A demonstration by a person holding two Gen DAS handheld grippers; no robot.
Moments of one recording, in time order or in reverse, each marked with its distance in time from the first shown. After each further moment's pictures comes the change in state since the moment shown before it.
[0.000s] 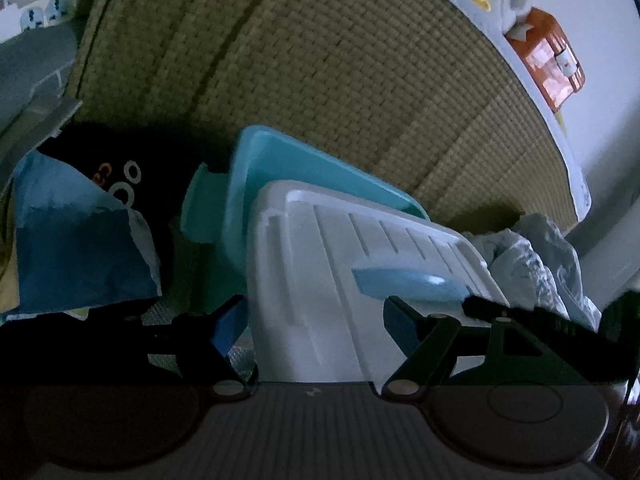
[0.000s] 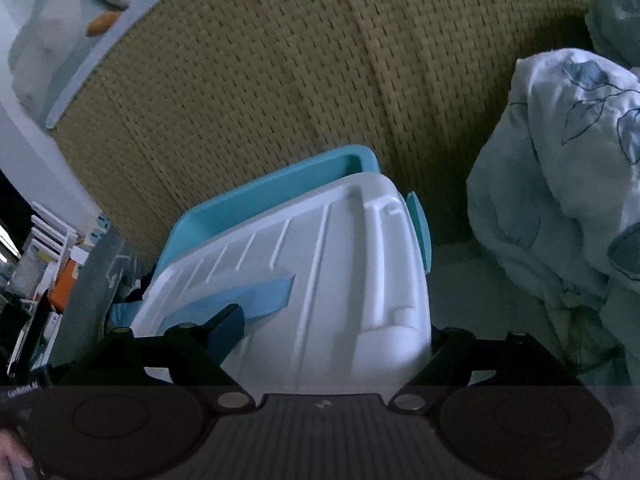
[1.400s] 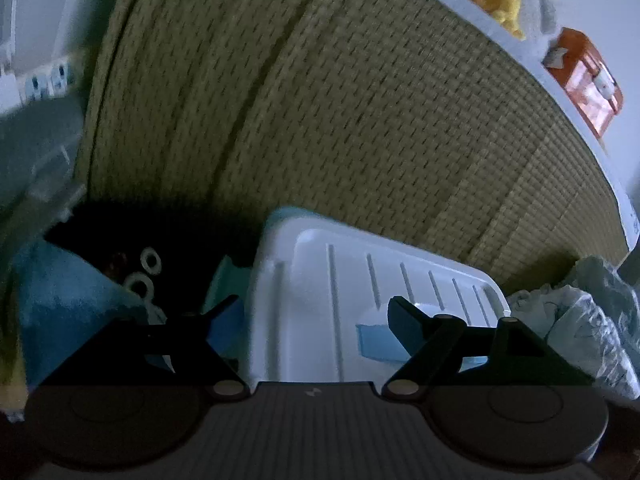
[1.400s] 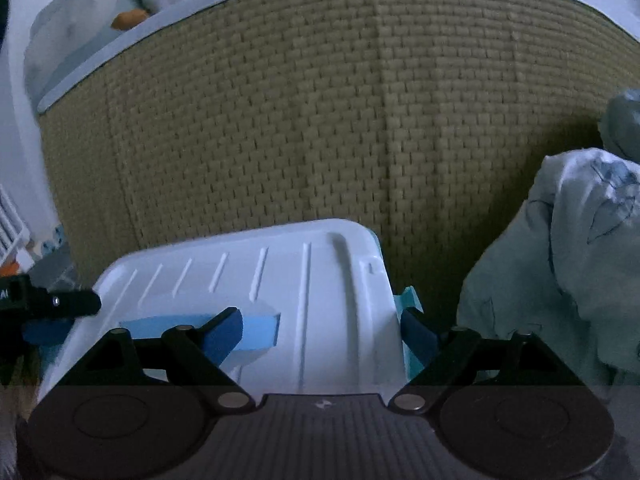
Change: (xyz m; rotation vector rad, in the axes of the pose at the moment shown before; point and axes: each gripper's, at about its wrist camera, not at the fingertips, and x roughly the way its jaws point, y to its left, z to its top) left arm 0.033 -0.004 0.036 0.091 -0.188 0.161; right arm 0.043 0.029 -0.002 -0.213 -0.259 -0.157
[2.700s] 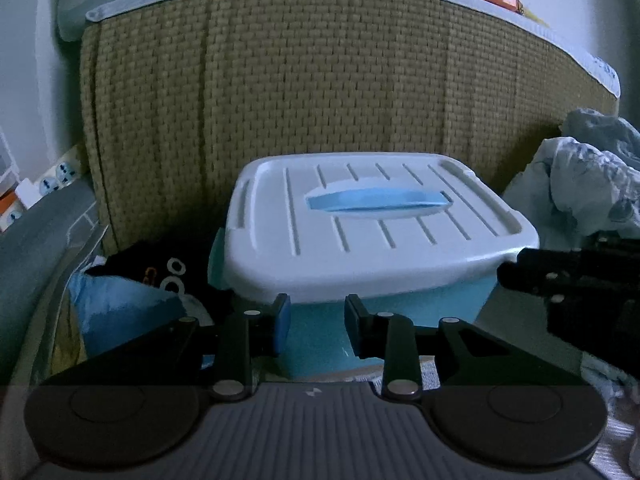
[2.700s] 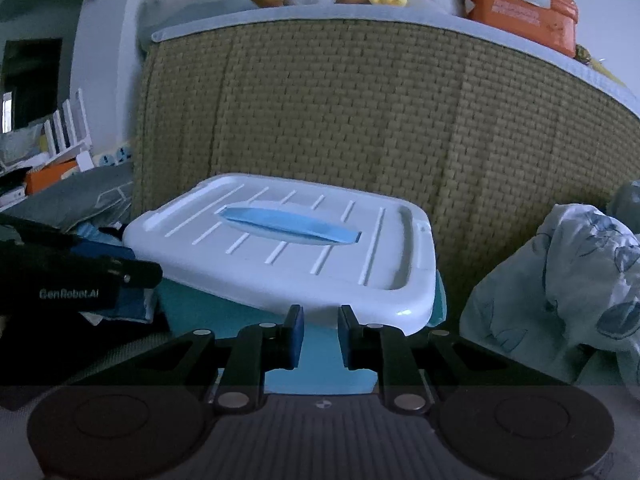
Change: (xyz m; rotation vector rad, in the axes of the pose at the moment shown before) left arm -0.052 -0.063 -0.107 0.389 -0.038 0.135; right arm -0.066 0.044 -0.063 -0.302 -0.064 0.025
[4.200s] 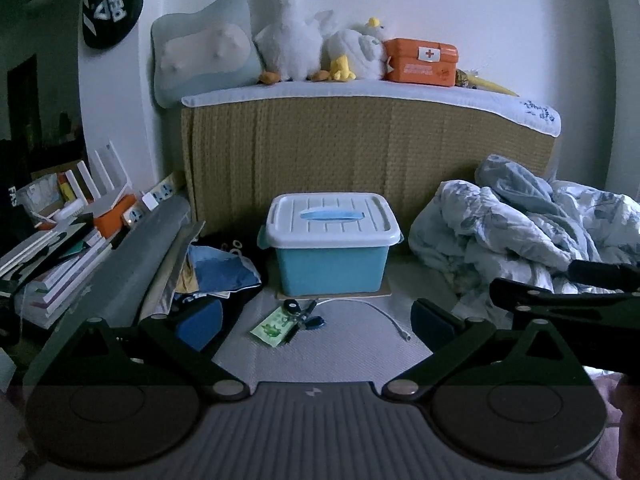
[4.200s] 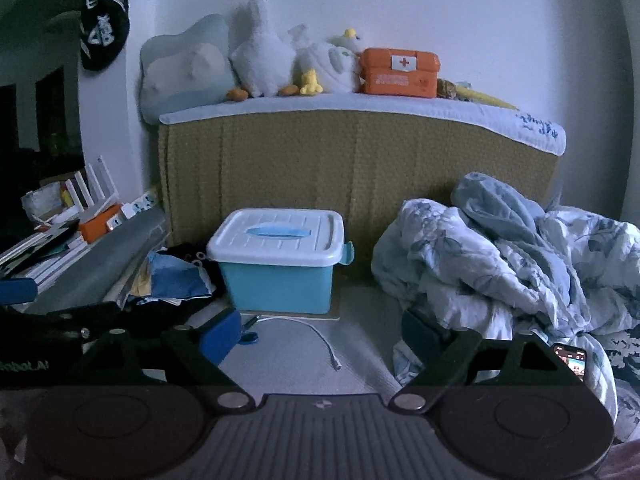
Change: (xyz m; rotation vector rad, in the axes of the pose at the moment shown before) left arm -0.361 -0.088 -0.024 -0.048 -0.047 0.107; right arm -0.342 0.034 0.002 0.165 0.016 -0.132
